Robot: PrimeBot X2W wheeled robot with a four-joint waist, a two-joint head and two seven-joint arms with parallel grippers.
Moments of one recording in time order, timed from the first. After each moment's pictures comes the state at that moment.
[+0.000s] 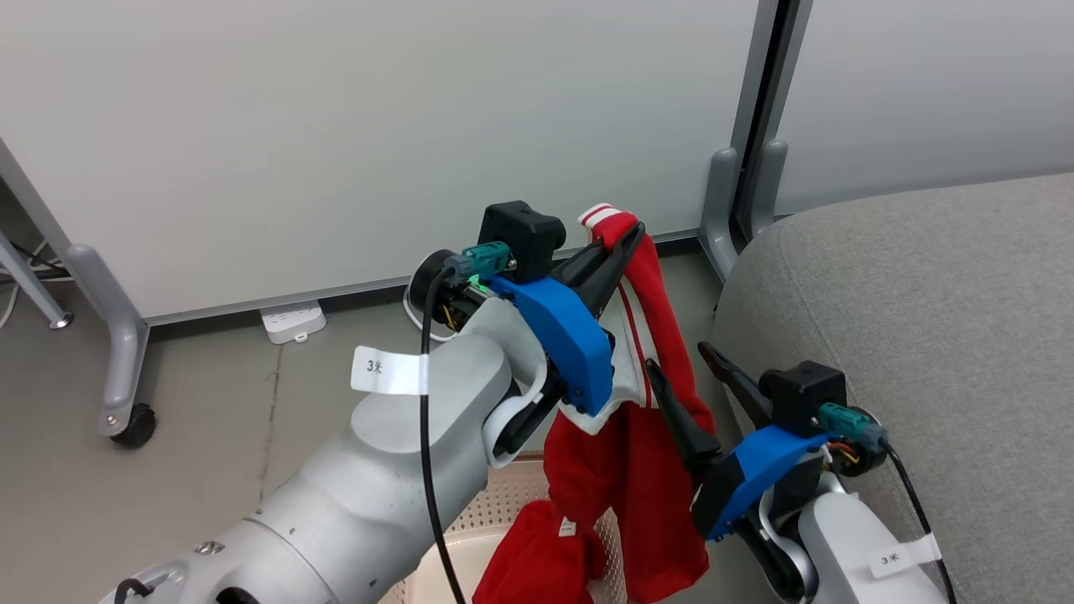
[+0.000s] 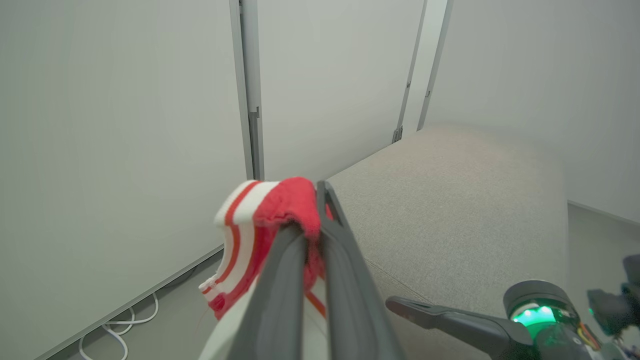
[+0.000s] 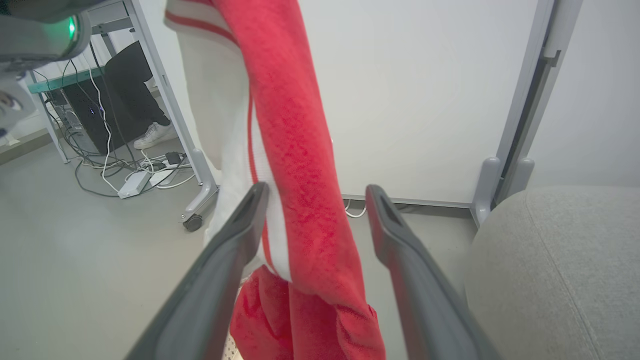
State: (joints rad) left arm -0.92 0.05 -1.12 0.75 -1.02 -0.10 -0.19; right arm -0.33 -0.05 0.28 0.43 0.25 0.13 -0.08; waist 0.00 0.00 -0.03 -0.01
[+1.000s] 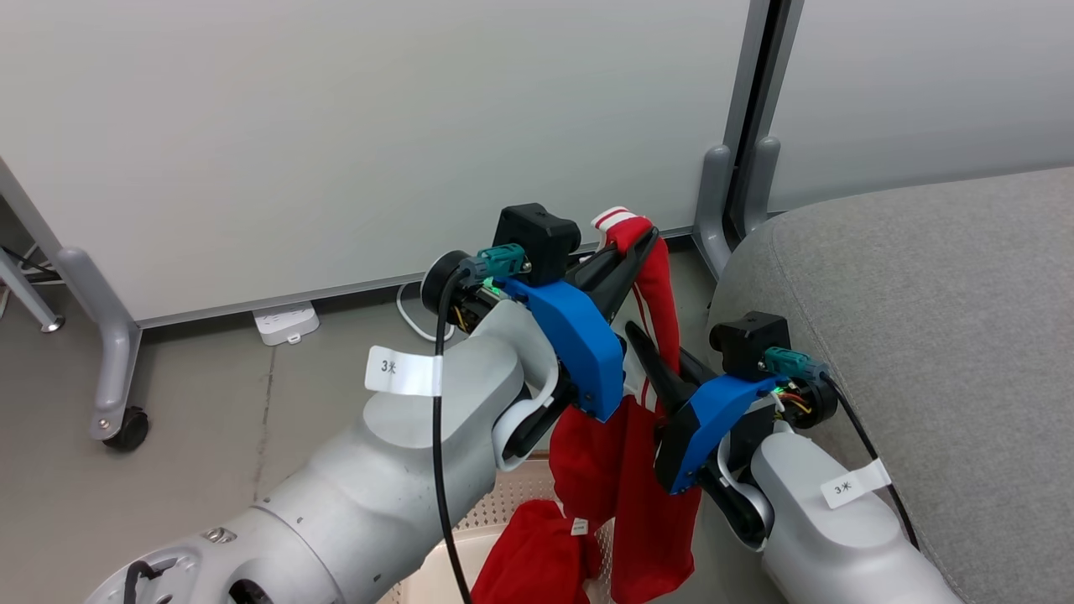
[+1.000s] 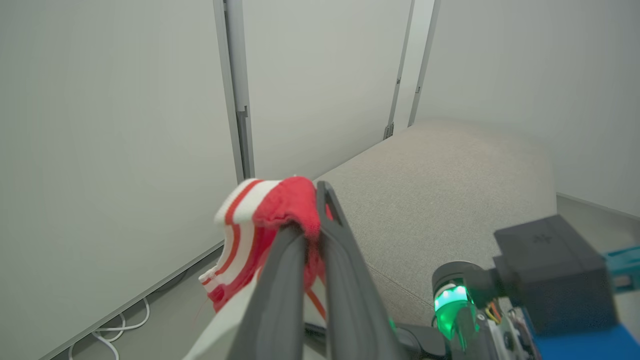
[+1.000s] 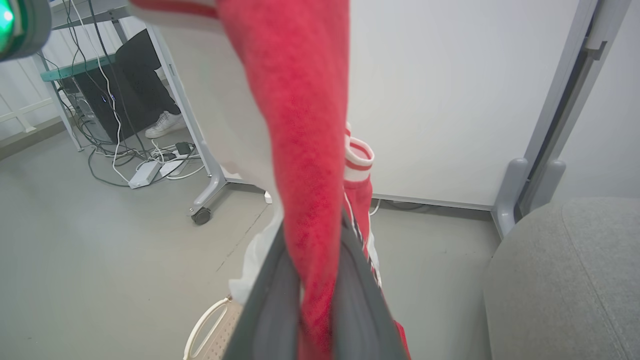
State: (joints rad) left arm -0.97 0.05 -1.24 0.75 -1.13 -0.08 -0.23; right arm -0.63 -0.05 0.52 0.85 0.45 0.13 -0.21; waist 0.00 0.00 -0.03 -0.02
